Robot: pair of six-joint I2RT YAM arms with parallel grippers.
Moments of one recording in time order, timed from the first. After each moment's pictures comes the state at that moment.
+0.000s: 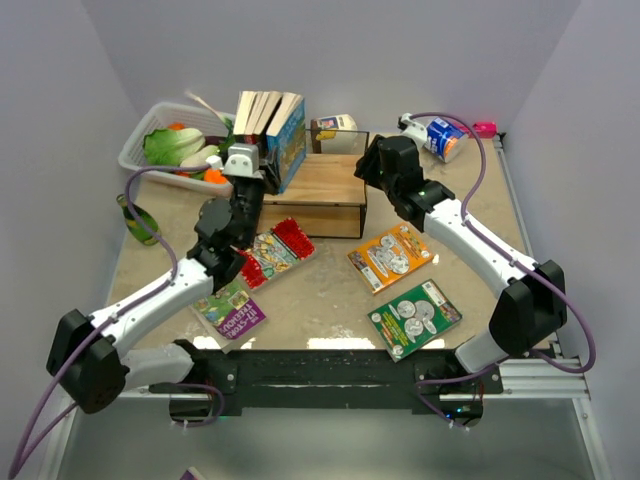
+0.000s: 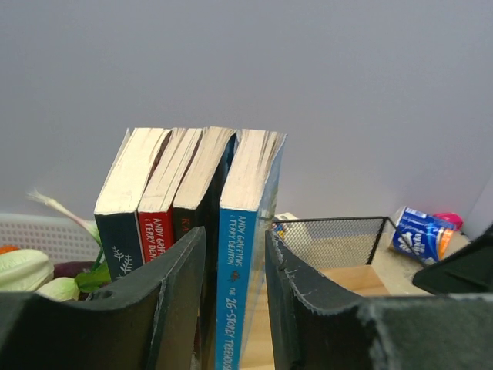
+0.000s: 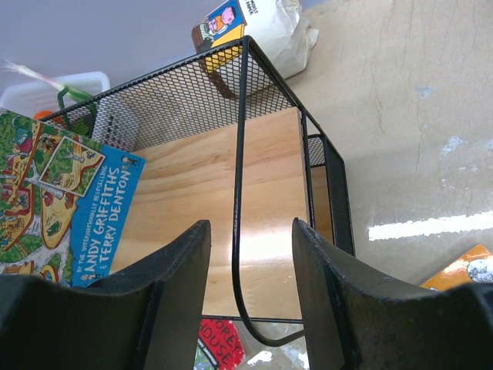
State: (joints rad) left arm -0.64 1.22 0.86 0.73 -0.47 0.08; right arm 0.52 1.54 1.34 -0.21 0.37 0.69
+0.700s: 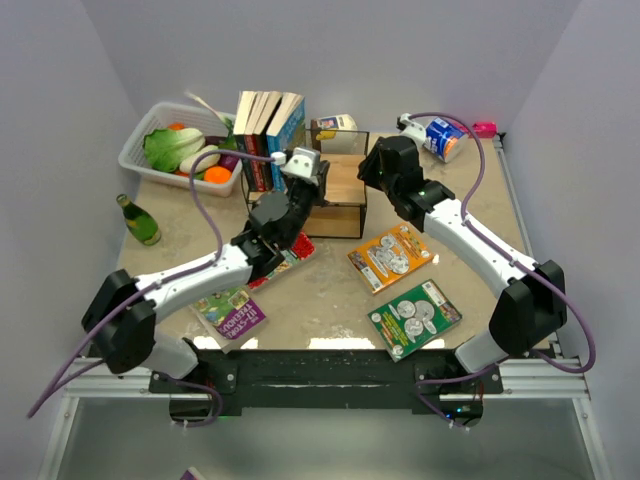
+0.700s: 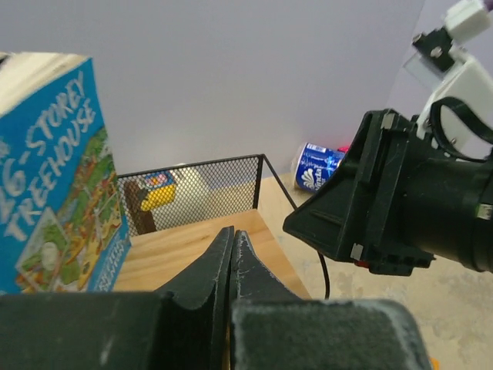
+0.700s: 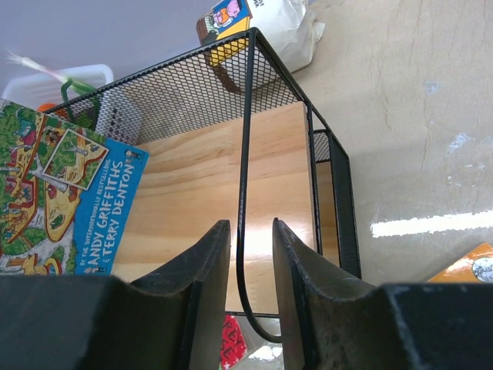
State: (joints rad) left arm -0.83 1.41 0.98 0.66 -0.42 -0.02; right arm 0.52 1.54 1.34 -0.22 0.35 0.69
